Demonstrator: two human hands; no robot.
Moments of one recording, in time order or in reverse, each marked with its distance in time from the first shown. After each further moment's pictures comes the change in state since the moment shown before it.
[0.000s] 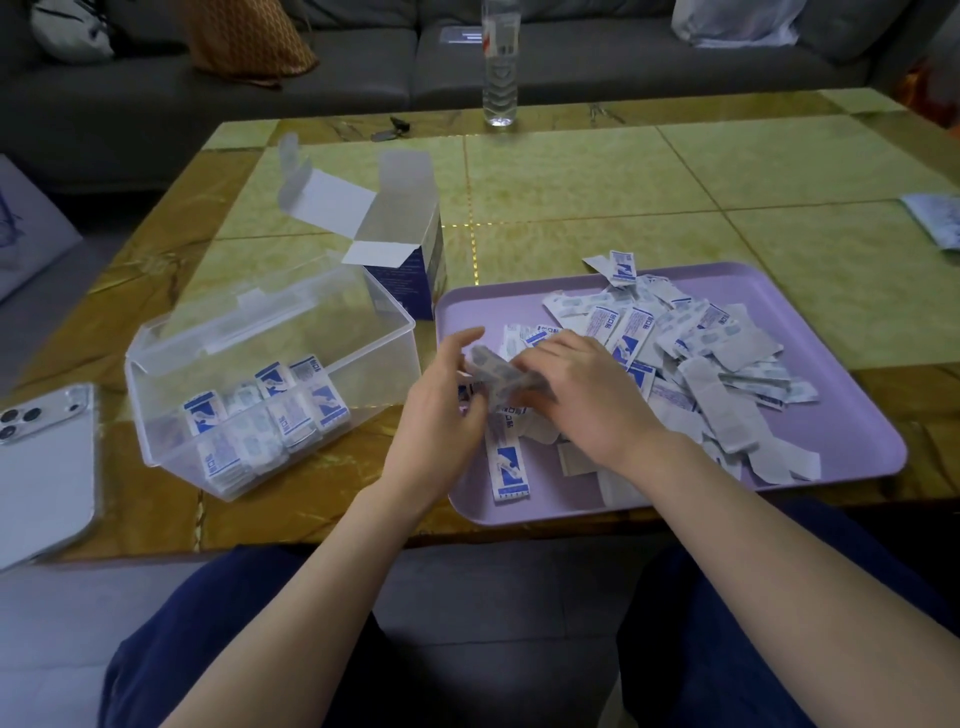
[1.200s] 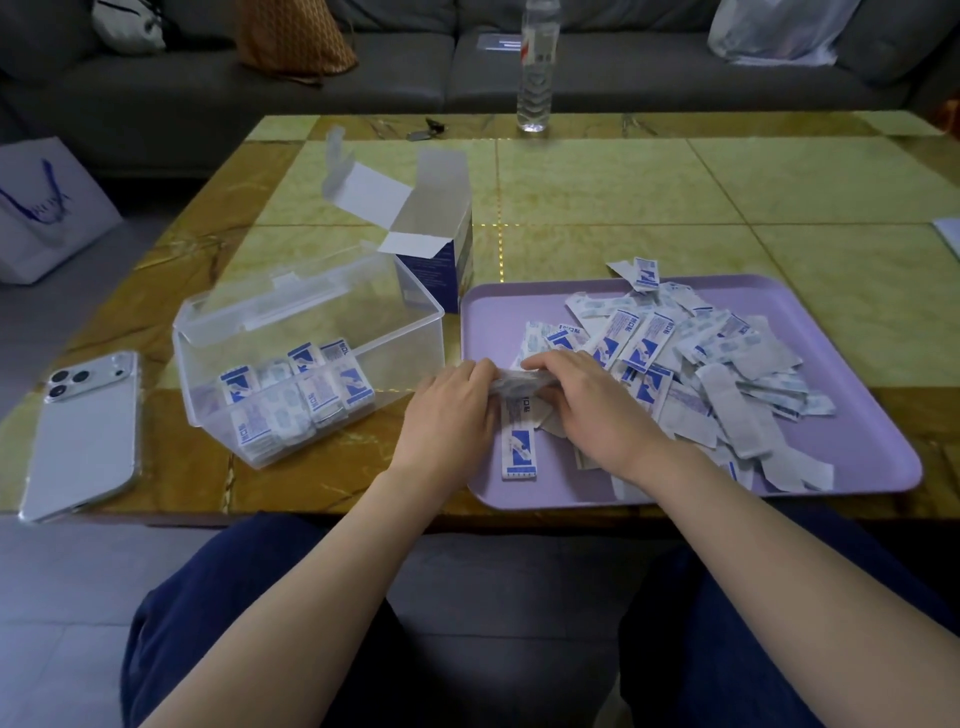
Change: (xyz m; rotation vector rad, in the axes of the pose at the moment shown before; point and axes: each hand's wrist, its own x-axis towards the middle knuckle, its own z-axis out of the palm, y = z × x) left_hand -0.007 -0.004 -0.005 0.653 -0.117 0.058; right_hand -0.007 -0.012 -0.002 0.193 -0.203 0.165
